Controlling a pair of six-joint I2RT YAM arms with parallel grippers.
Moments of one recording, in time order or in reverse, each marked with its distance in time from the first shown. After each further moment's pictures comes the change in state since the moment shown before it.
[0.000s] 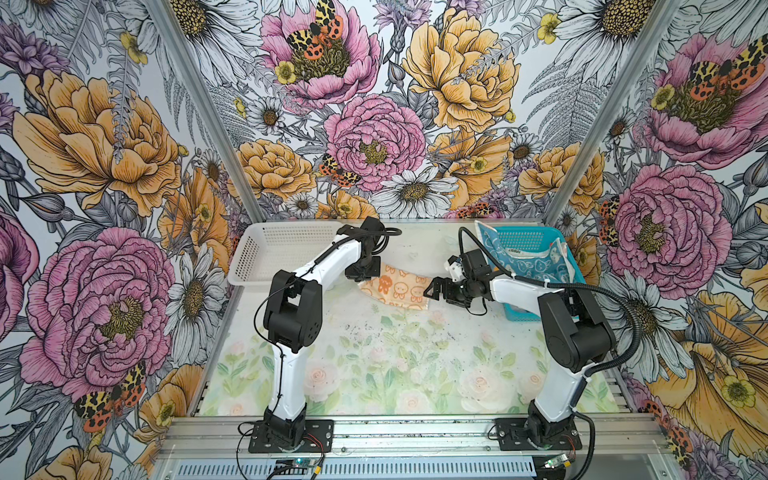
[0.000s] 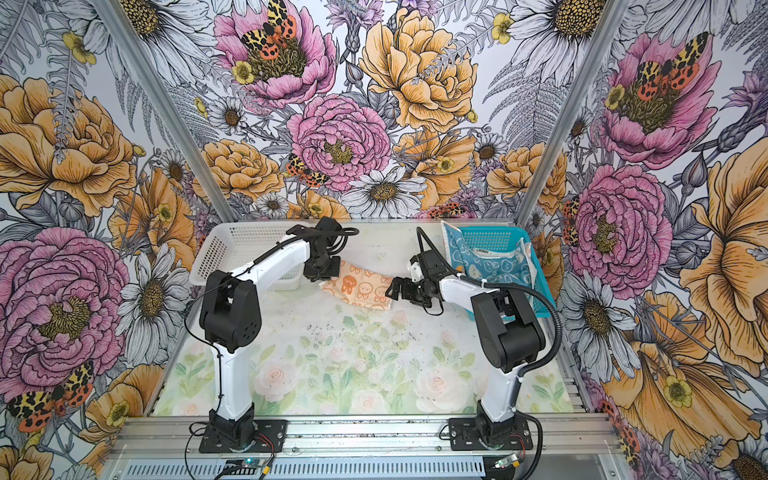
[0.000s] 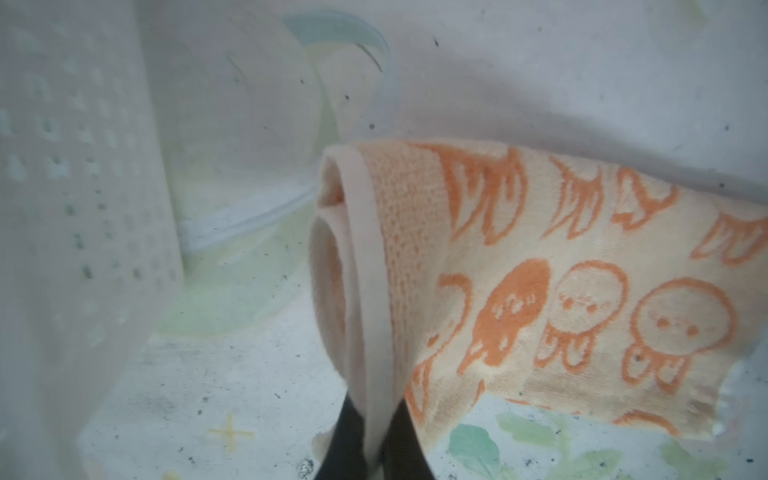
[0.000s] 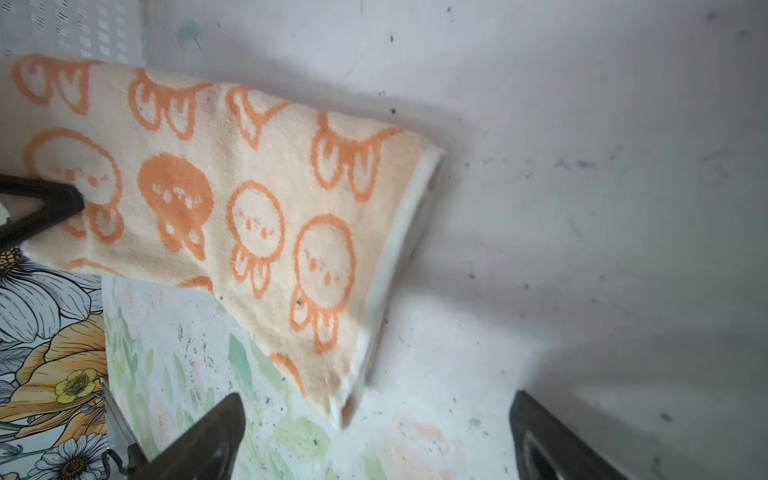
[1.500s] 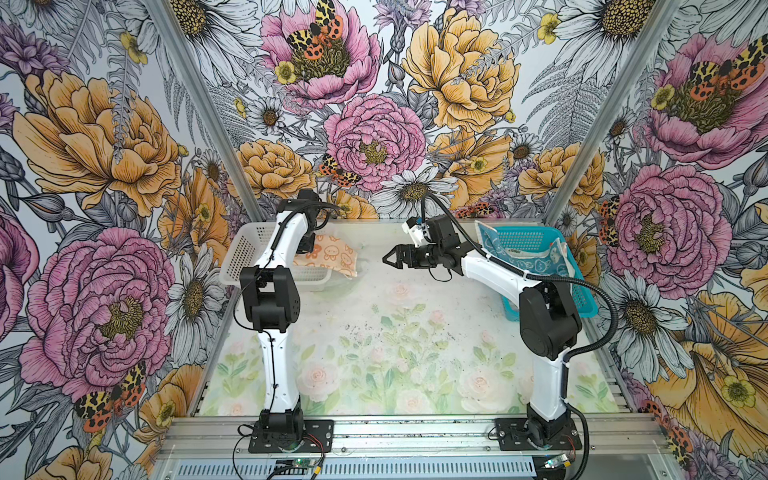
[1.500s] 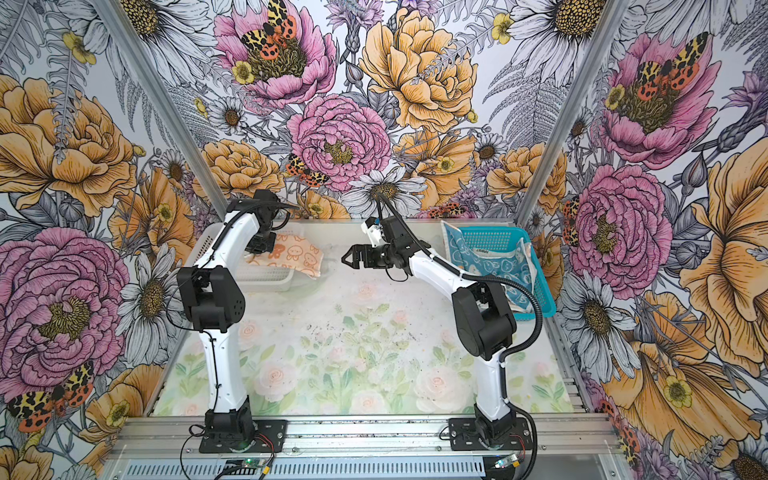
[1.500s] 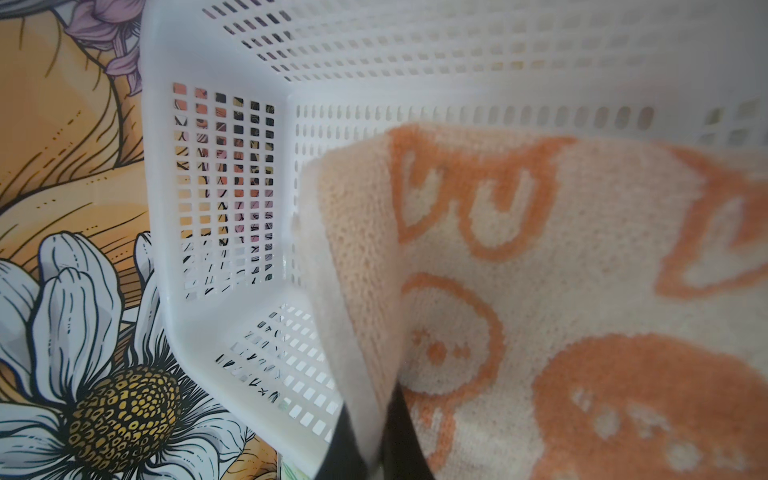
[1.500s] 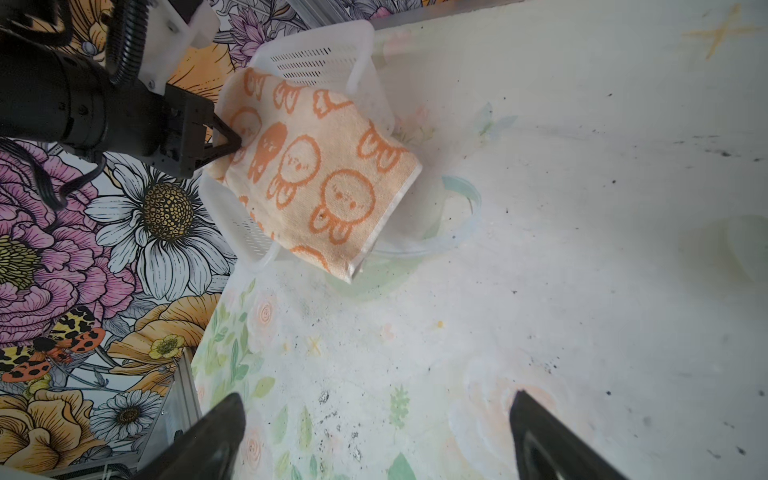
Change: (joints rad) left arm 0.367 0.153 0.325 -0.164 -0.367 0.349; right arm 0.158 0.169 0.481 -0.007 -0.082 -0.051
